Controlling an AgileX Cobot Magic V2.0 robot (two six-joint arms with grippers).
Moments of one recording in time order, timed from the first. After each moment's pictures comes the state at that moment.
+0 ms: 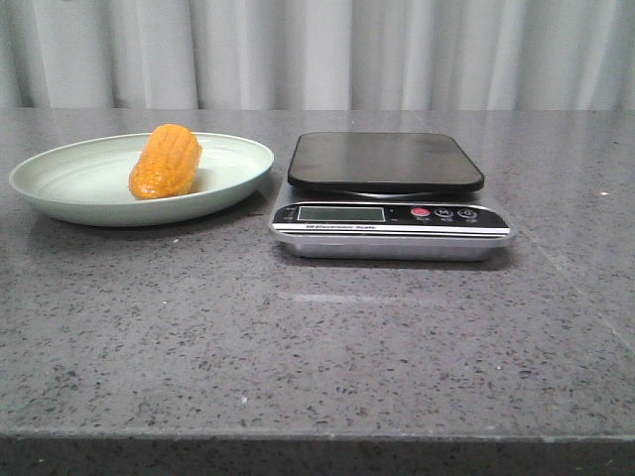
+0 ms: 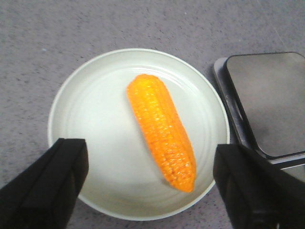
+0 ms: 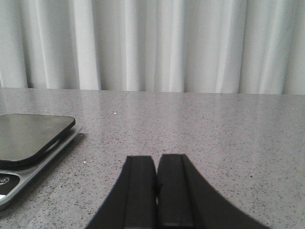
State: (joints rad) left arm -0.27 1.23 -1.07 -0.08 0.65 -0.15; right arm 0.05 -0.01 0.03 -0.07 -0.03 0.13
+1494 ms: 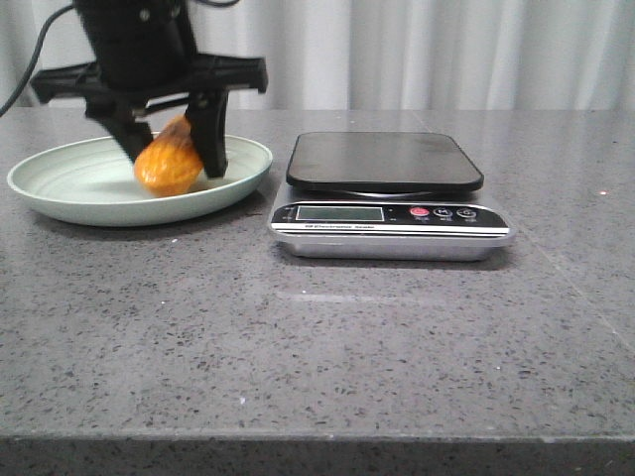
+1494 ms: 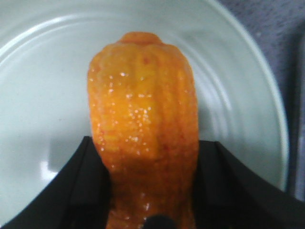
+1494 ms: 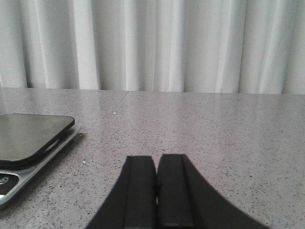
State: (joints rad) left arm -0.41 1.83 -1.56 0.12 0.97 -0.52; right arm 0.05 -0.01 0.03 -0.07 -0.03 0.13
